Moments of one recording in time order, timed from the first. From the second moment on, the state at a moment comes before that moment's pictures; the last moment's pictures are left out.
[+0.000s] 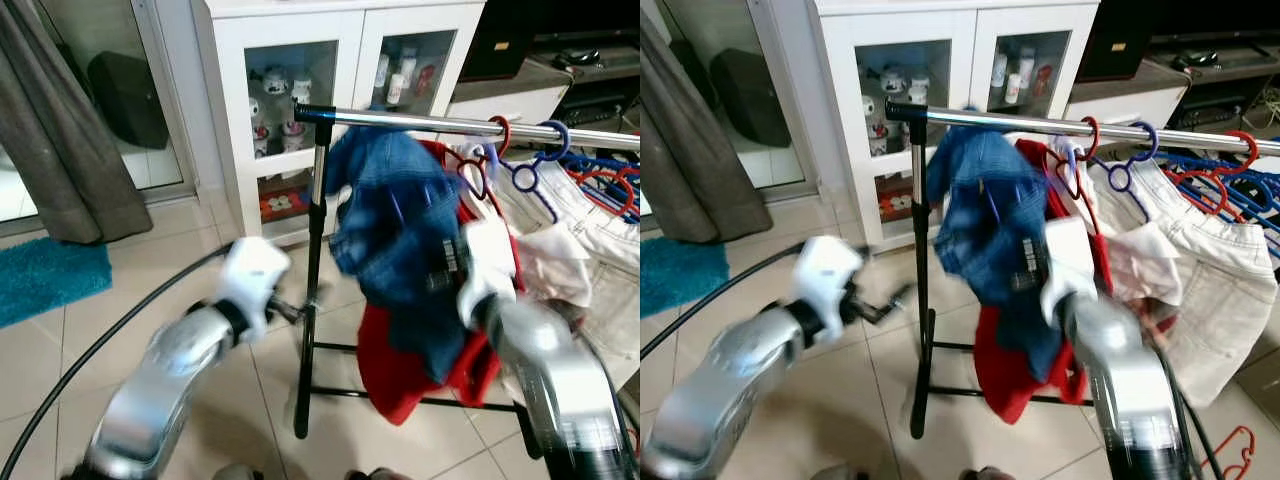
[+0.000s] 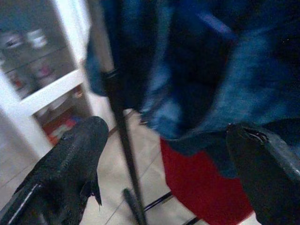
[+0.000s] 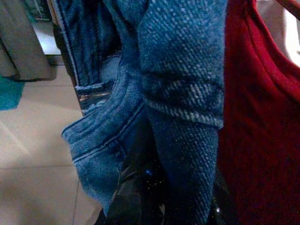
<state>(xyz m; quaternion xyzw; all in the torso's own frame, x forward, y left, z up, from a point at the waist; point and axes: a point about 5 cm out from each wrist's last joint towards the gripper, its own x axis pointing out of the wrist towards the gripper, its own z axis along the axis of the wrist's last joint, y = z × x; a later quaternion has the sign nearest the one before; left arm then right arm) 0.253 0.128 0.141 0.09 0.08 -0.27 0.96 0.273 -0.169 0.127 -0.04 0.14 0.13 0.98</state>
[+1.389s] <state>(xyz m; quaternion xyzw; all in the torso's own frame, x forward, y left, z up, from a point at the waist) 0.242 0.150 0.134 0.05 0.08 -0.17 0.98 0.211 -0.167 0.105 -0.02 0.16 0.10 0.98</state>
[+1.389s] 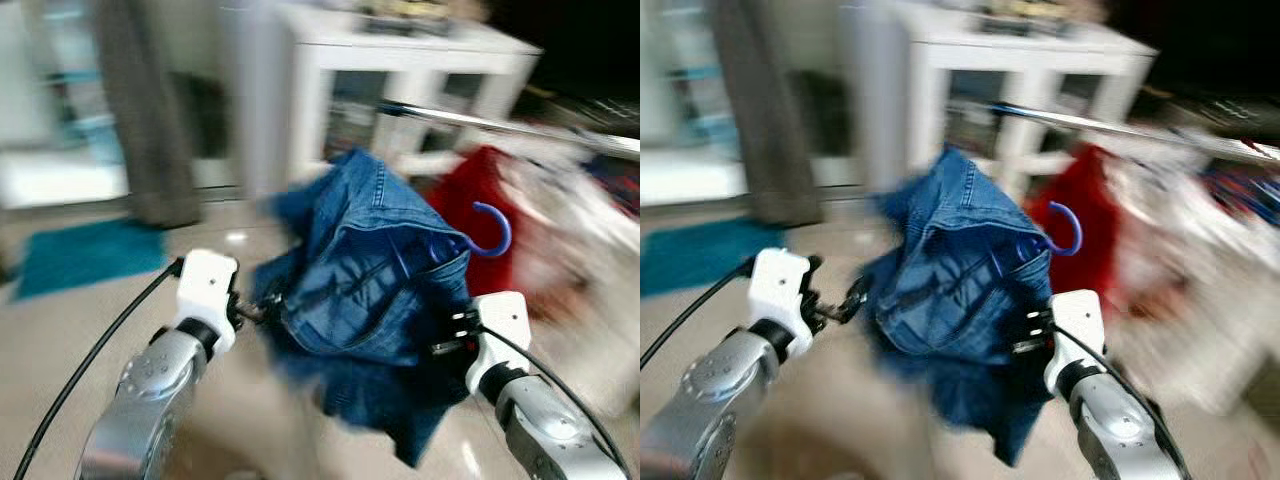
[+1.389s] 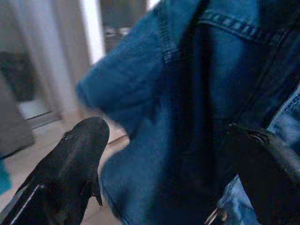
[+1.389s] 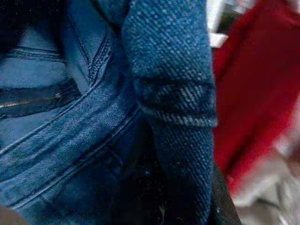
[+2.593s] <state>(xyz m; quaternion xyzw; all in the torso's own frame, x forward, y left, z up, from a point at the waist) 0.247 0.149 0.127 0.04 0.09 -0.19 0.98 0.218 -0.176 0.099 -0.05 0.16 0.09 0.98</state>
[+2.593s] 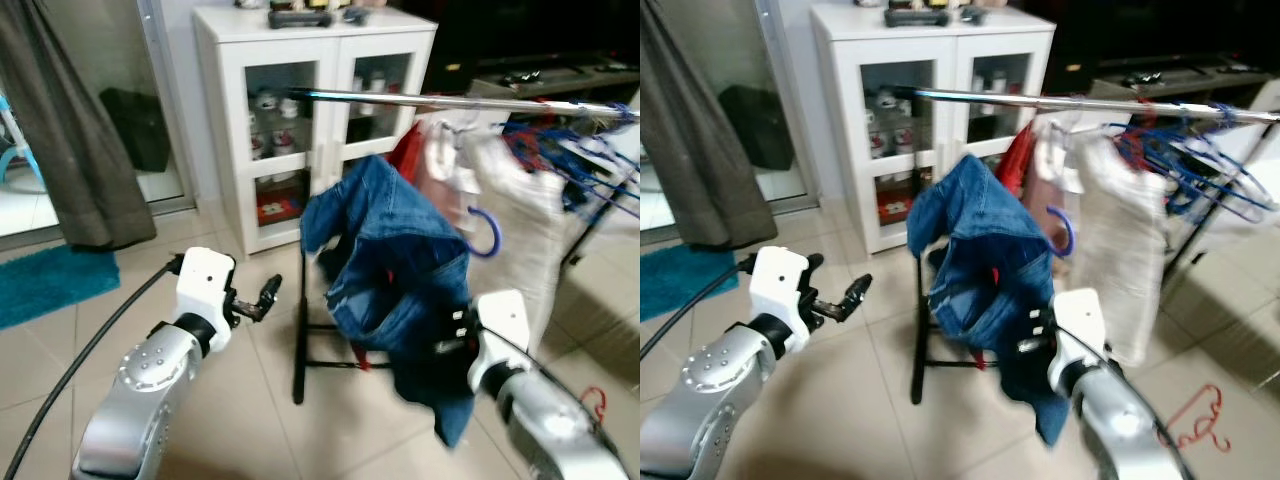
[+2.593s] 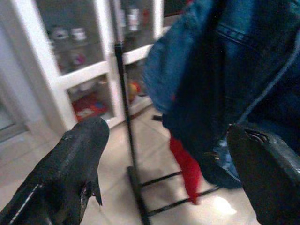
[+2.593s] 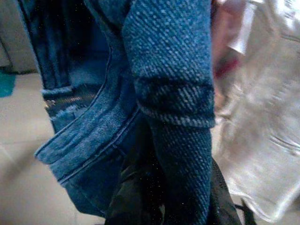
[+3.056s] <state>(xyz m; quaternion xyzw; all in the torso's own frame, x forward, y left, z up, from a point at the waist) 0.248 0.153 0.124 0.04 0.10 -0.18 0.98 0.221 -0.181 0.096 -0.06 0.17 0.08 0.98</state>
